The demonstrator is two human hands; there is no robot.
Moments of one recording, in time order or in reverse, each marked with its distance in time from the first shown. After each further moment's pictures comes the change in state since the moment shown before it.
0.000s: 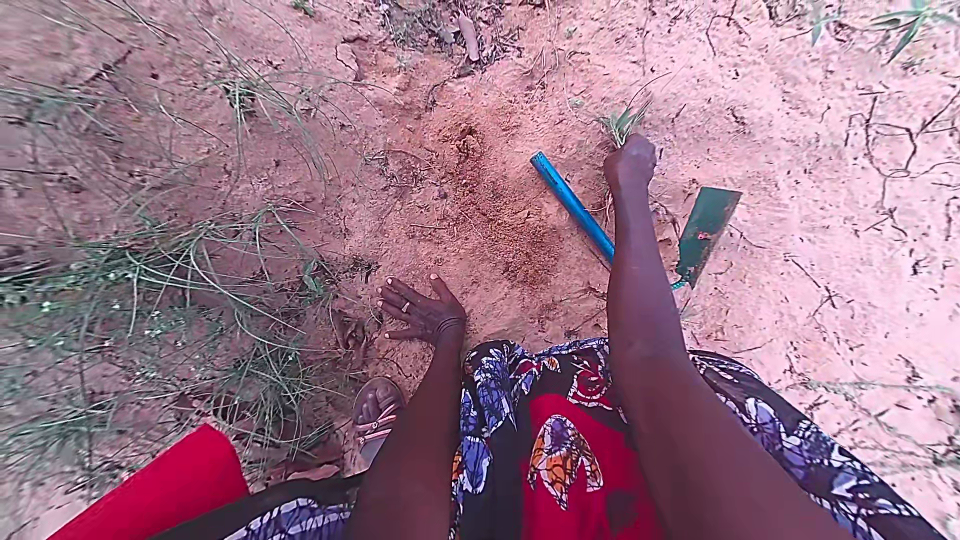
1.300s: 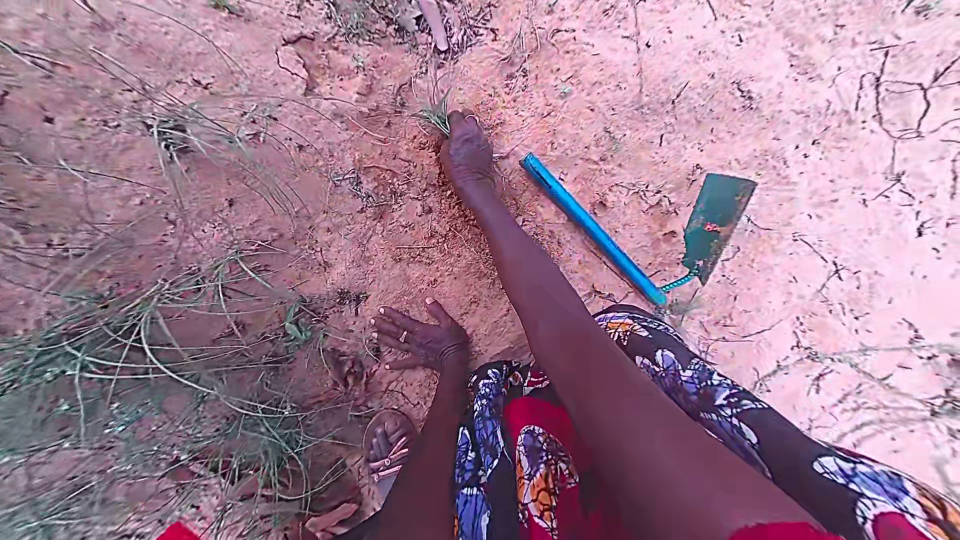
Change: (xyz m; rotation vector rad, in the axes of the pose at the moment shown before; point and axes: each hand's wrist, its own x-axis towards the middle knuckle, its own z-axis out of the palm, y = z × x) left_hand 0.000 -0.004 0.001 -0.061 0.009 0.037; right_hand -0.046 -0.160 0.128 0.184 0.034 -0.525
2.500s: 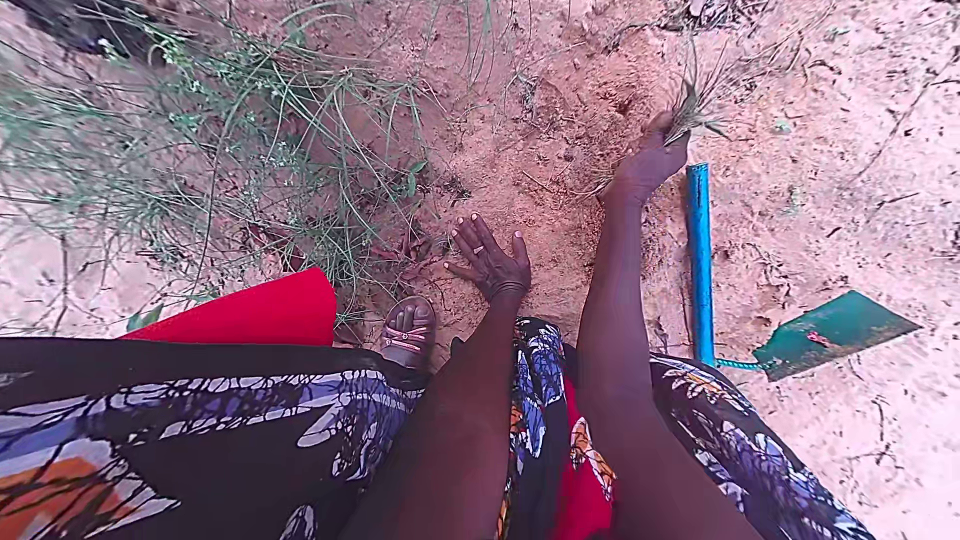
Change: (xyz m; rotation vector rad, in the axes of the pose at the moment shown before) left_hand -0.002 0.000 0.003 0.004 -0.087 -0.044; right_hand -0.073 -0.003 -0.010 0.995 0.309 0.121
